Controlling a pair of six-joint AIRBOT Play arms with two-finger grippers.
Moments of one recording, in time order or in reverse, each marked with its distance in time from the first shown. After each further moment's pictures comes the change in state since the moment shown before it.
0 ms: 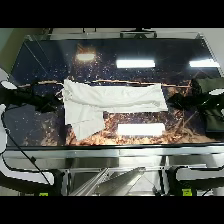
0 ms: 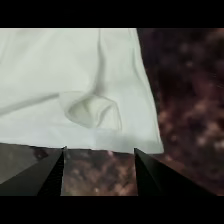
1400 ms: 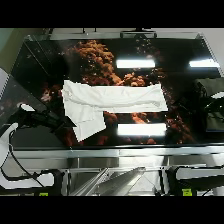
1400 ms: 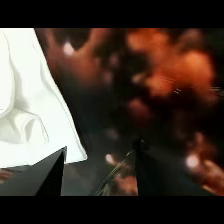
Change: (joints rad) left arm -0.077 0.162 -0.490 -0.073 0.110 0.045; right arm -0.064 -0.029 -0.013 -0.103 -0.102 0.030
